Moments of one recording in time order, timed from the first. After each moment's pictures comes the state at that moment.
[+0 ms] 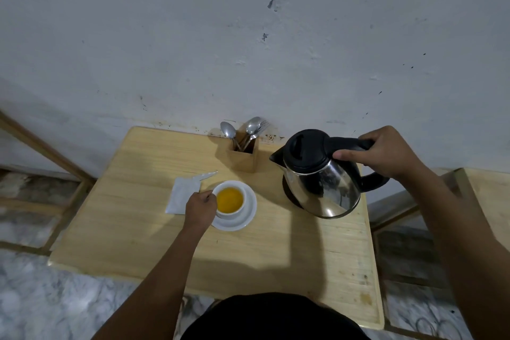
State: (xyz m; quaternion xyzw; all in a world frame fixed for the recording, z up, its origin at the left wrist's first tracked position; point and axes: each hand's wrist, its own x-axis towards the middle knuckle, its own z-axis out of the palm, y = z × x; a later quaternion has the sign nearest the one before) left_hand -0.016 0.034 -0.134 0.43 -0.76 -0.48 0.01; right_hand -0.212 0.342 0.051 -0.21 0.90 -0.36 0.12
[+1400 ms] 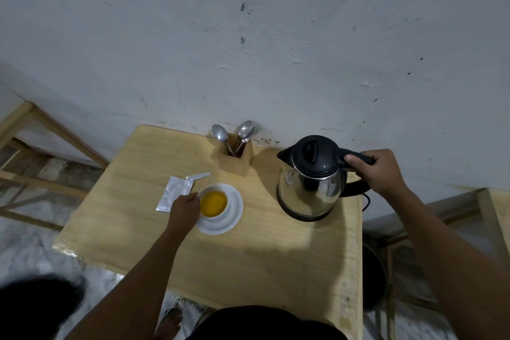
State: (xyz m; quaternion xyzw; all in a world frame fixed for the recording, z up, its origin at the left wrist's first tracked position) left_hand -0.022 0.055 -0.123 0.46 -0.79 -0.40 0.03; right_hand -0.291 0.388 -0.054 -0.23 0.82 -0.52 0.11
